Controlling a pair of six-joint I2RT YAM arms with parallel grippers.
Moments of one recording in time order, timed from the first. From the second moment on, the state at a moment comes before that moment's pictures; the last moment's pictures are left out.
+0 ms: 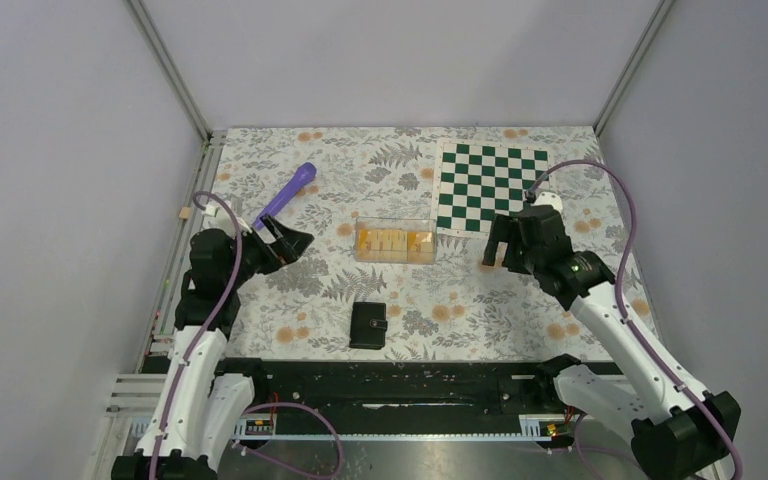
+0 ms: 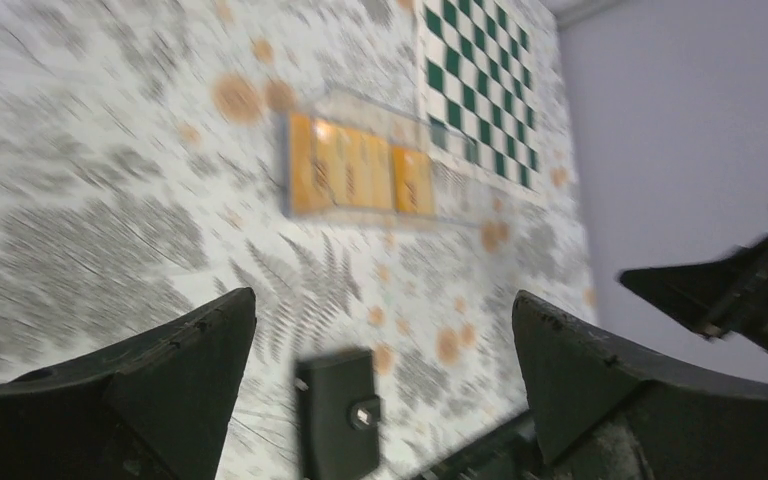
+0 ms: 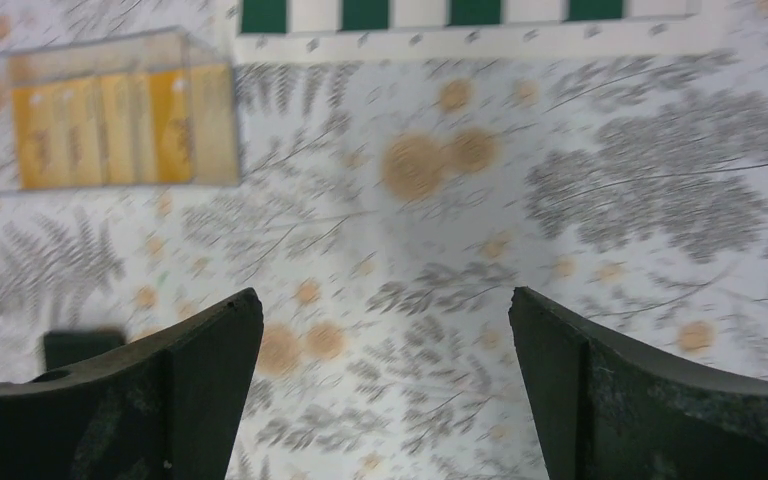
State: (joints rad) left arm -0.01 0.69 0.56 -0.25 0.48 -0.67; right arm 0.40 0.98 0.89 -0.73 0.15 0.50
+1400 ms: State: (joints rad) left arm -0.01 1.35 0.22 0.93 0.03 -0.07; right arm 0.05 1.34 0.41 0.54 0.17 0.10
